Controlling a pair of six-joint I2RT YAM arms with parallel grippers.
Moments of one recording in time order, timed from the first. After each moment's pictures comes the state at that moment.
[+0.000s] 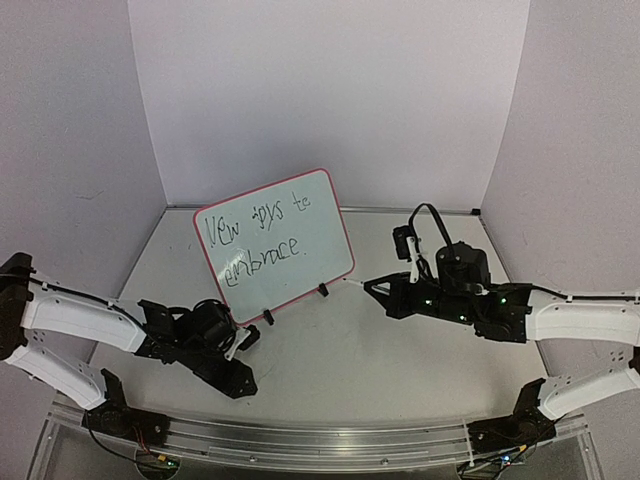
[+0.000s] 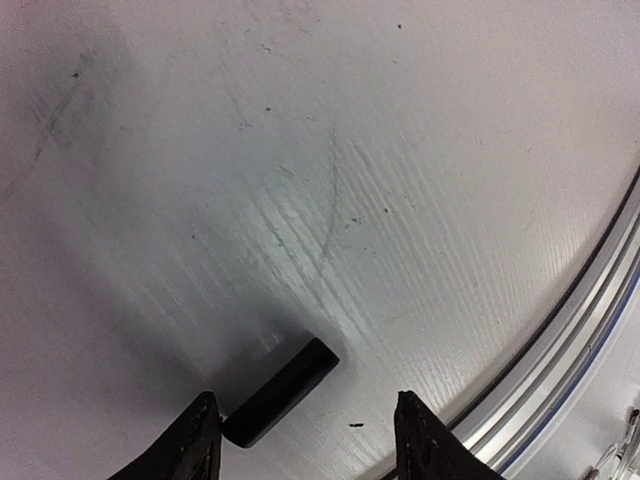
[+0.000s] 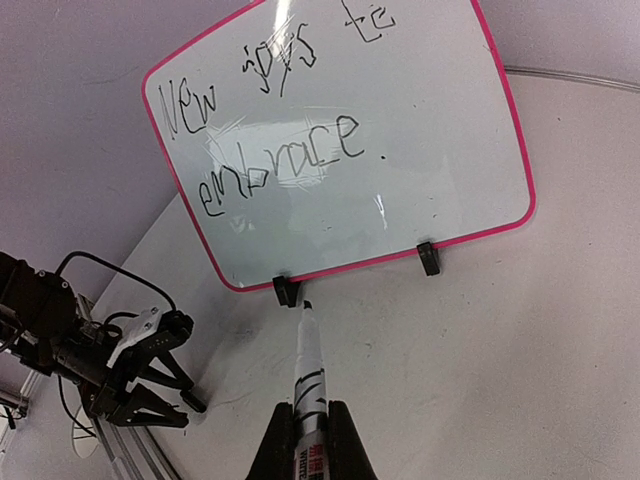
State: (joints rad) left arm -1.04 1.34 0.54 -0.32 0.19 -0.55; right arm 0.94 1.20 0.70 0.12 0.05 0.52
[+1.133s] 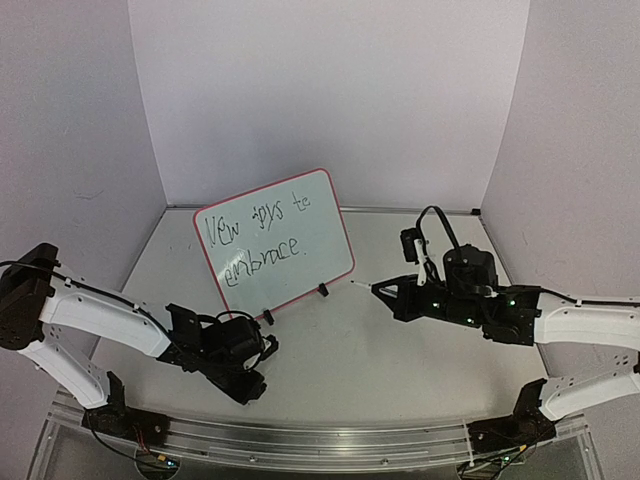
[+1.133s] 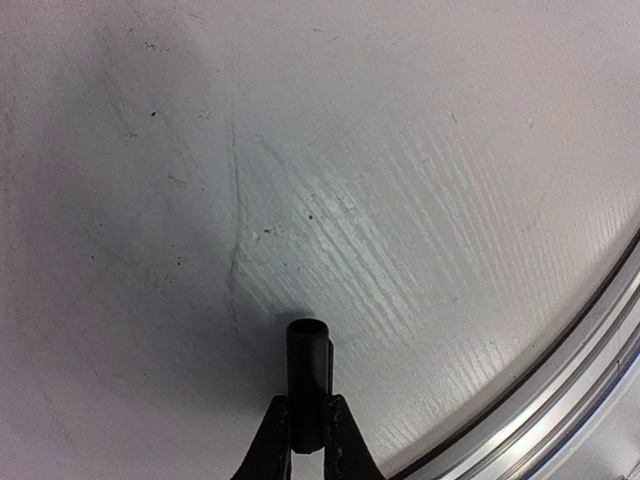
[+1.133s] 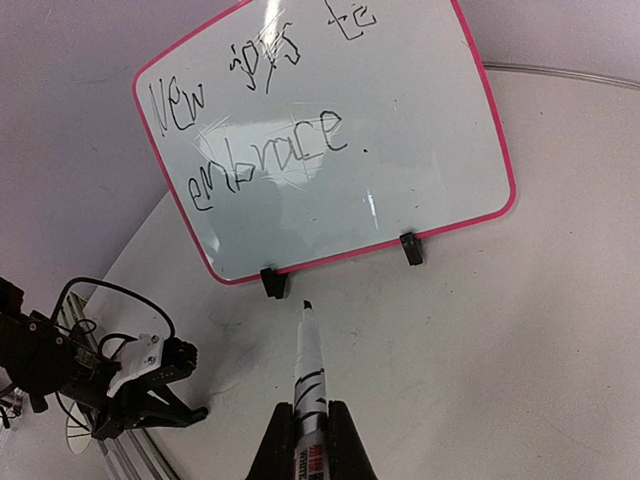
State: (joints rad) left arm -1.21 1.49 0.69 -0.41 0.05 -0.61; right arm 0.94 1.14 0.68 0.06 0.07 0.52
